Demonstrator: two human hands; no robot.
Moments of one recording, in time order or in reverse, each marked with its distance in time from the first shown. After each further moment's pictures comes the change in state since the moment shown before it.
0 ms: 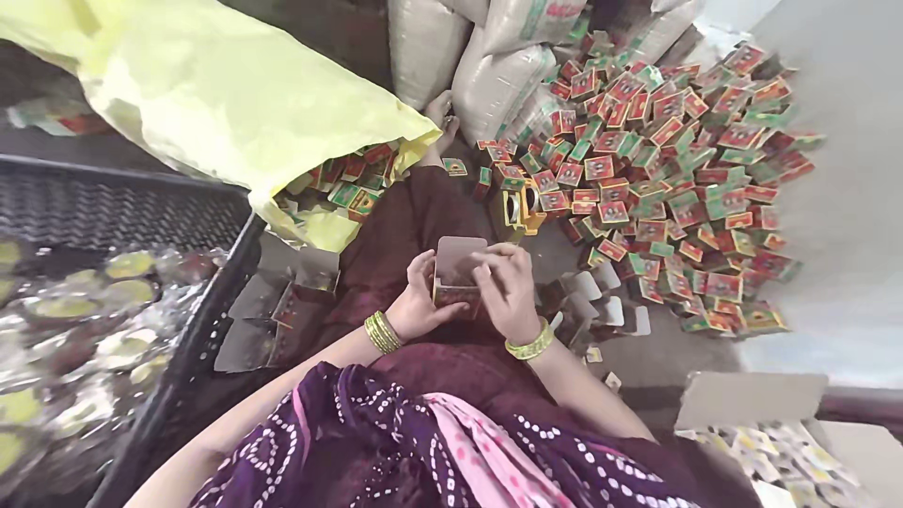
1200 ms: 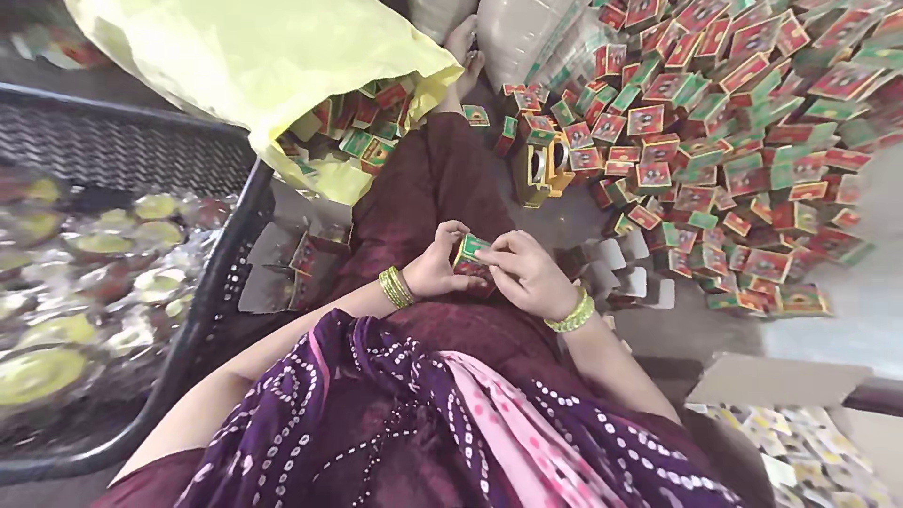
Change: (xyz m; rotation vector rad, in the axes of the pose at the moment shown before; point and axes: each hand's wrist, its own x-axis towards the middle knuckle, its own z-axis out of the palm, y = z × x) left_hand 0.002 -0.007 0.003 -0.127 -0.222 -0.124; right_hand -0.013 0.014 -0.026 -0.015 -0.469 -0.166
